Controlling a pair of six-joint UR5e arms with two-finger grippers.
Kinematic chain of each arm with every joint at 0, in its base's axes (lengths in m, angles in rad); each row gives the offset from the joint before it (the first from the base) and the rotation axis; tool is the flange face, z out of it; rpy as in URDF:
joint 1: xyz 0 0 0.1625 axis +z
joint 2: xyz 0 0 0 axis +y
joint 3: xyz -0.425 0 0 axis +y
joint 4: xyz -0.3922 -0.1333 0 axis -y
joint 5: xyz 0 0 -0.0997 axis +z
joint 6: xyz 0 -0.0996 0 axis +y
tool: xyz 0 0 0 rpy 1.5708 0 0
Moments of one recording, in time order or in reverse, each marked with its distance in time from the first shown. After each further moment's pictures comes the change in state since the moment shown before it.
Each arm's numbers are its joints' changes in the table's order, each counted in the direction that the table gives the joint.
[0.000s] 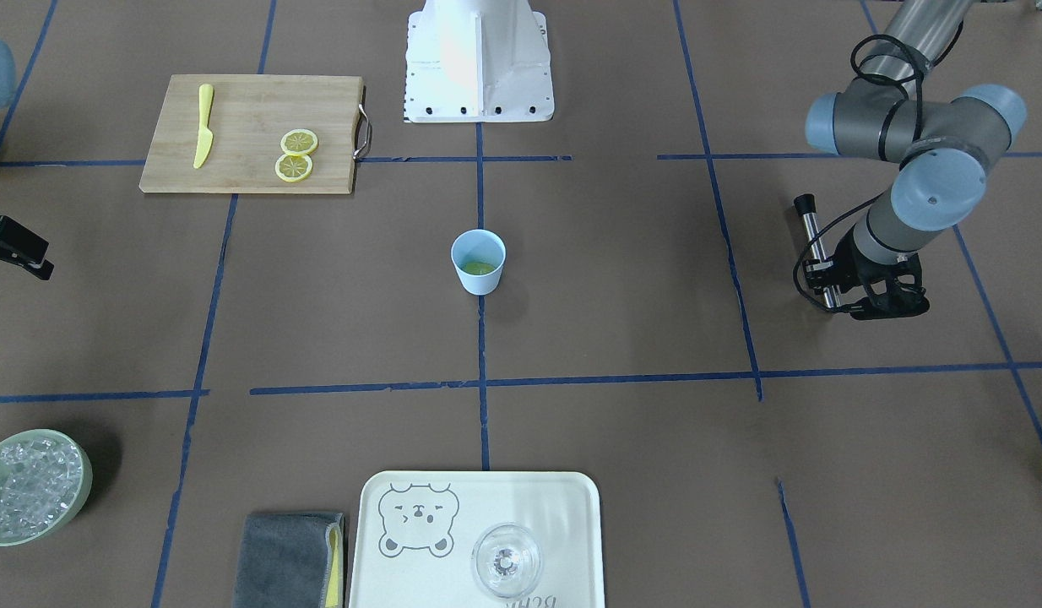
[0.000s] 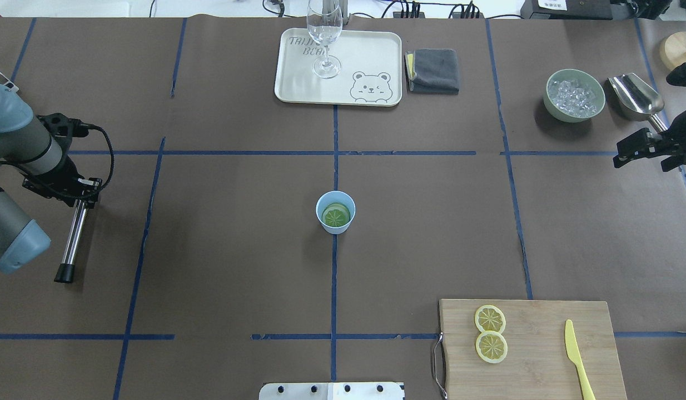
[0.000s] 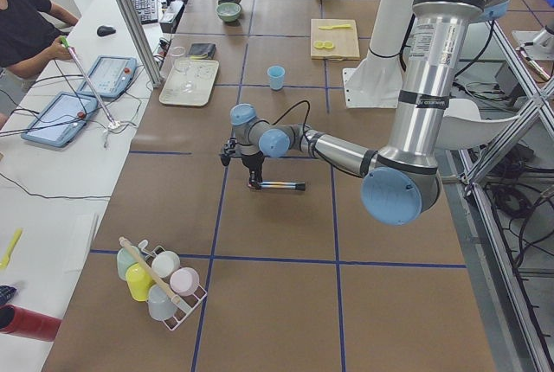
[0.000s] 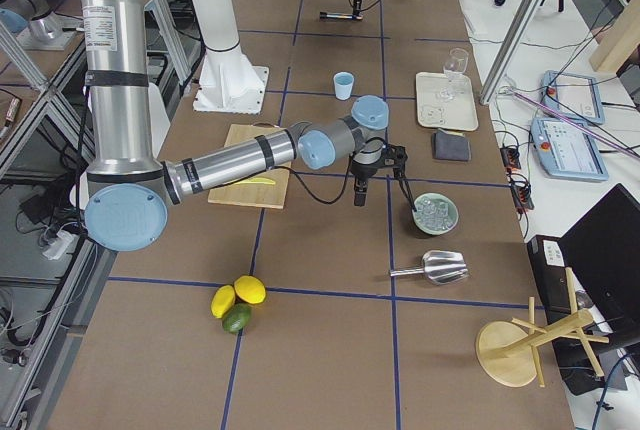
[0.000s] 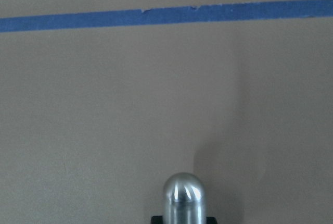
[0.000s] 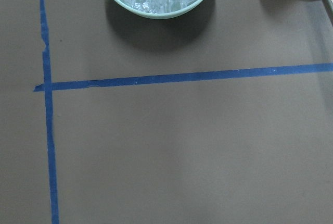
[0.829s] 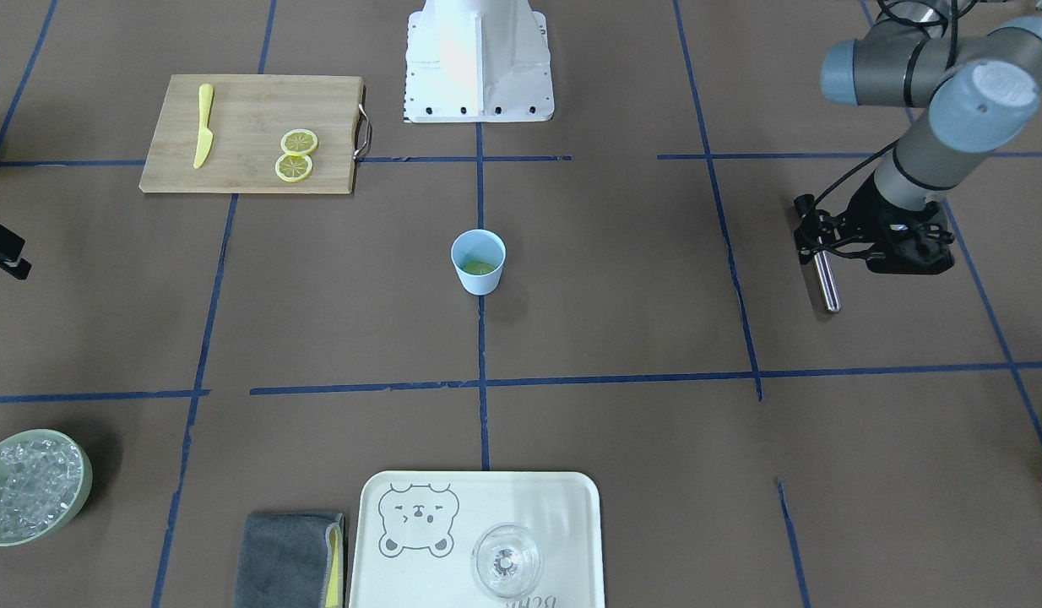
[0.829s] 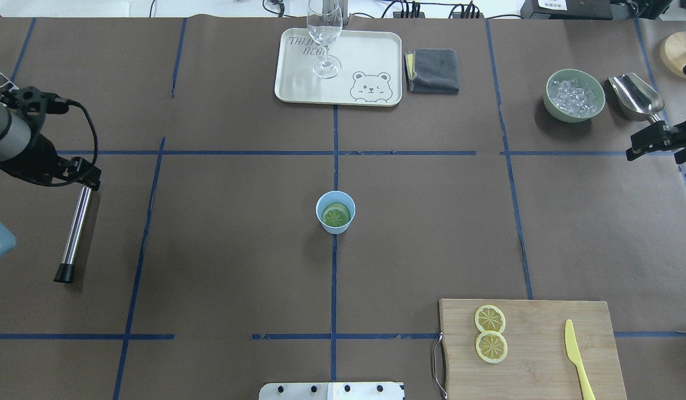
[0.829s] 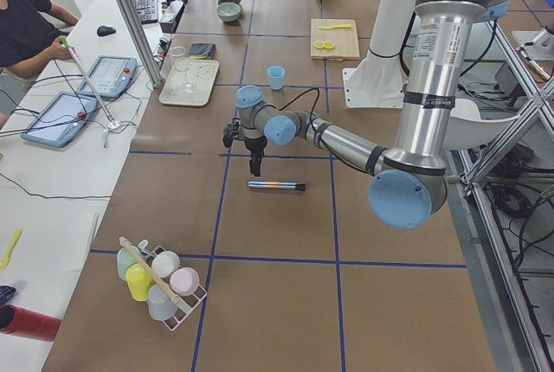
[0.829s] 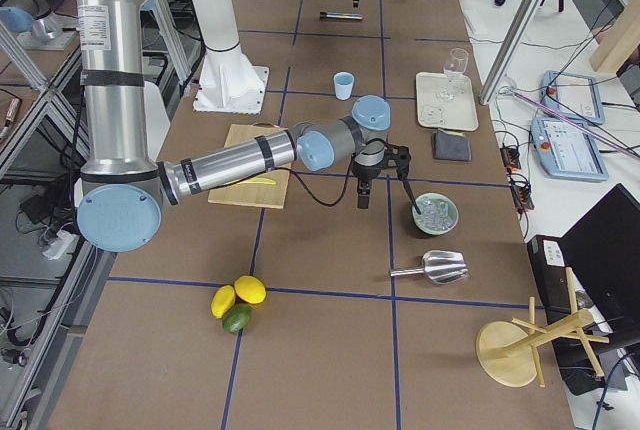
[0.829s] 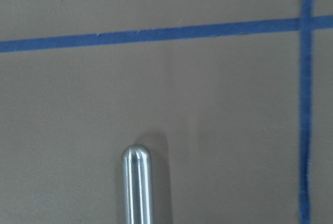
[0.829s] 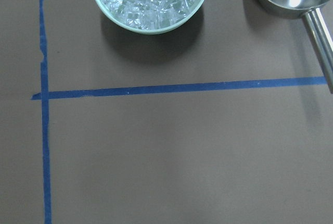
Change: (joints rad) left arm -0.101 -0.081 0.255 0.003 0.052 -0.062; right arm 0.066 0.006 0.001 -0.014 -0.009 0.079
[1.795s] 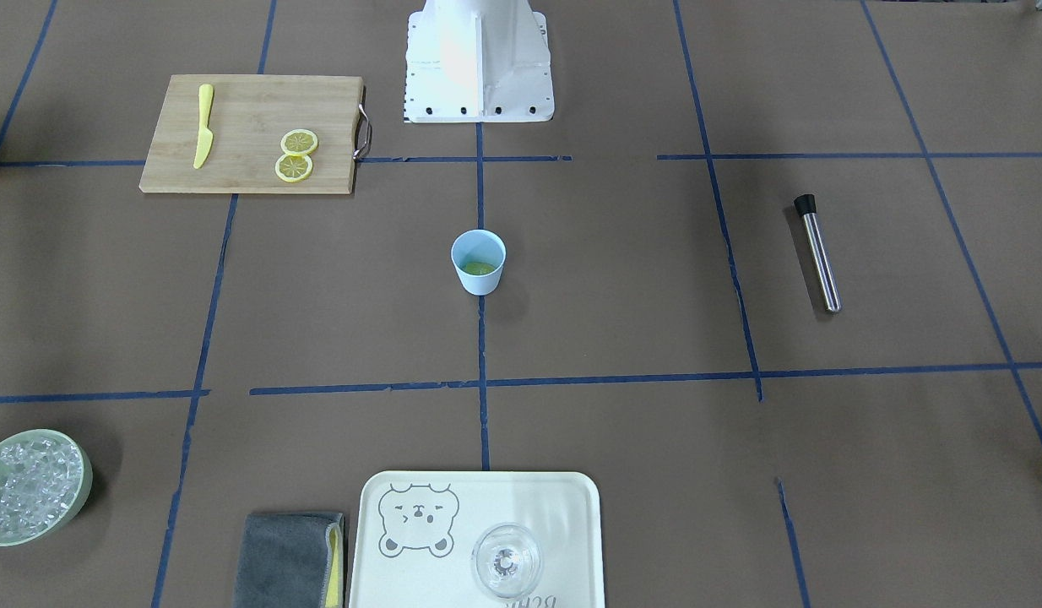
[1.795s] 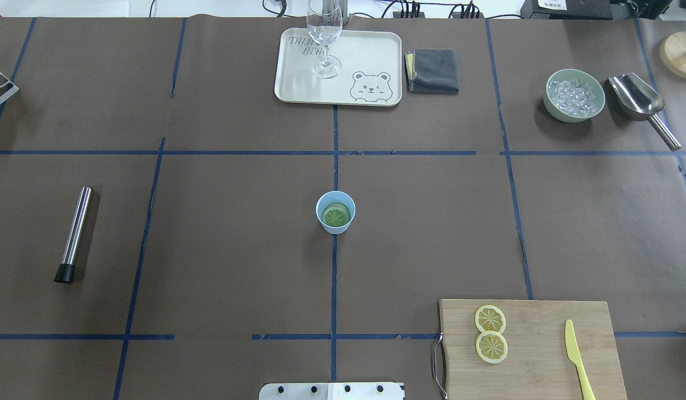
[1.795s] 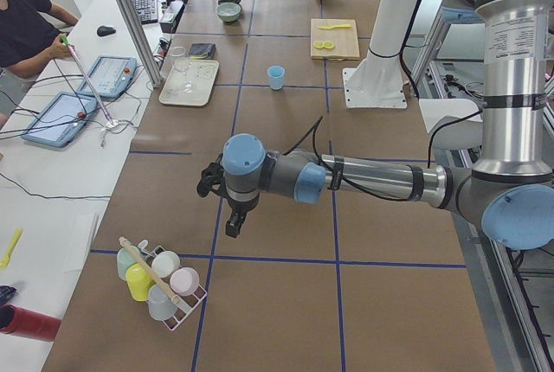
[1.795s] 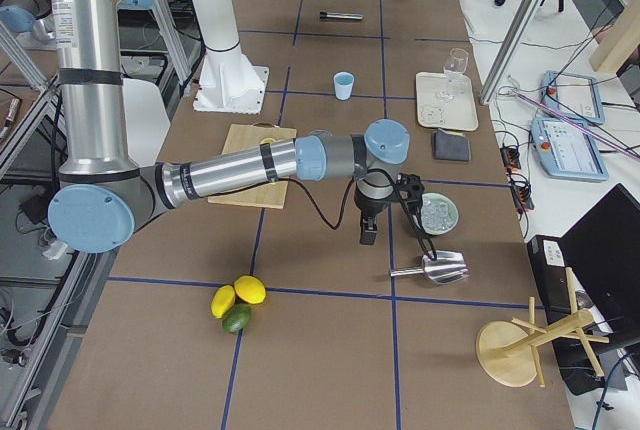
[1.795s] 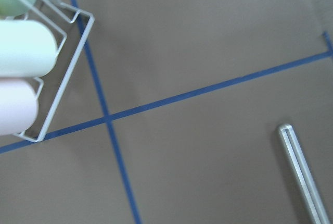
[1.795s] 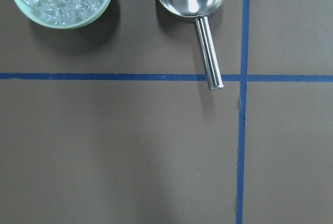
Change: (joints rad) left arm -0.545 -0.185 -0.168 0.009 0.231 -0.810; right arm 0.247 -0.012 0.062 -0.293 -0.070 0.470
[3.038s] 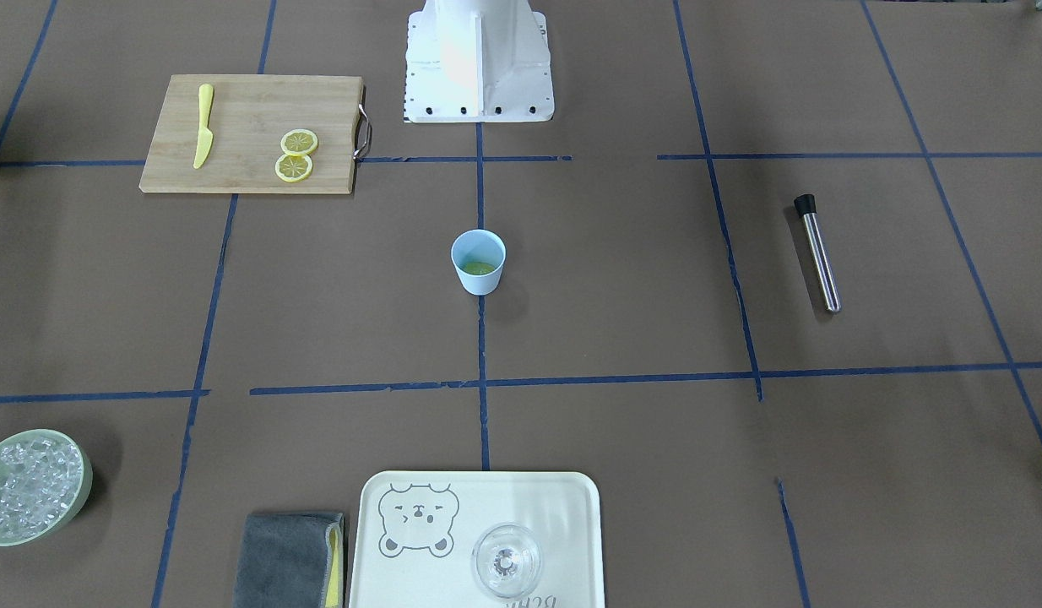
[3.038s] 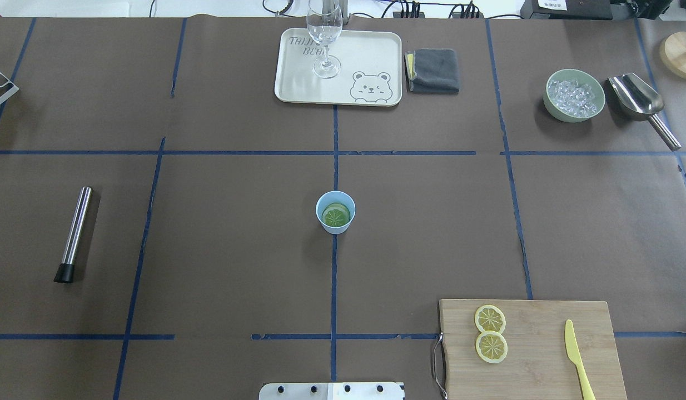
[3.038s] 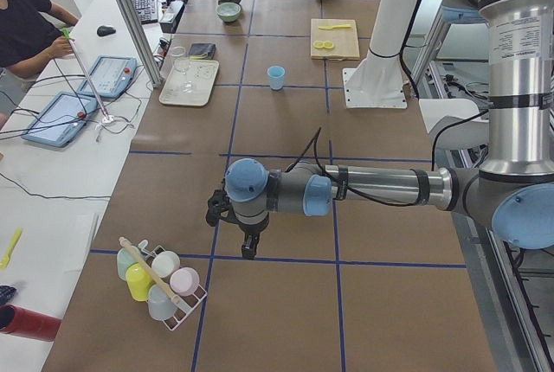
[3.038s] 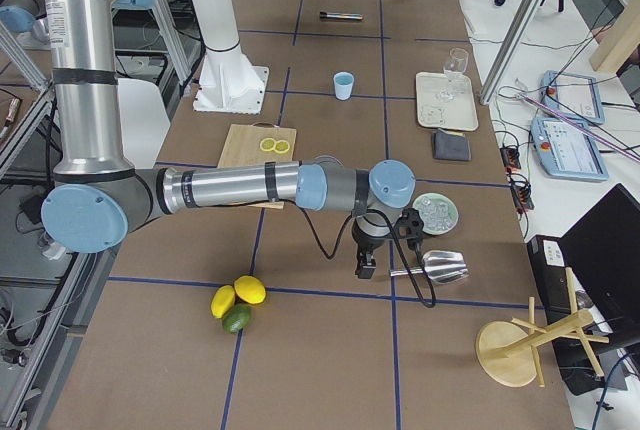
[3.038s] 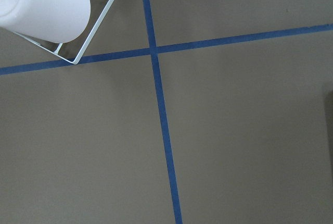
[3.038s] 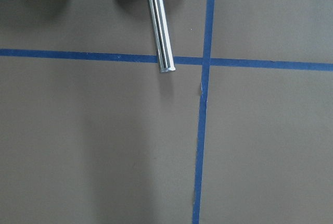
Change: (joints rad) left arm -0.009 -0.022 0.008 0.105 0.001 0.045; right arm 0.044 -0.003 0.121 -0.006 -0.008 0.154
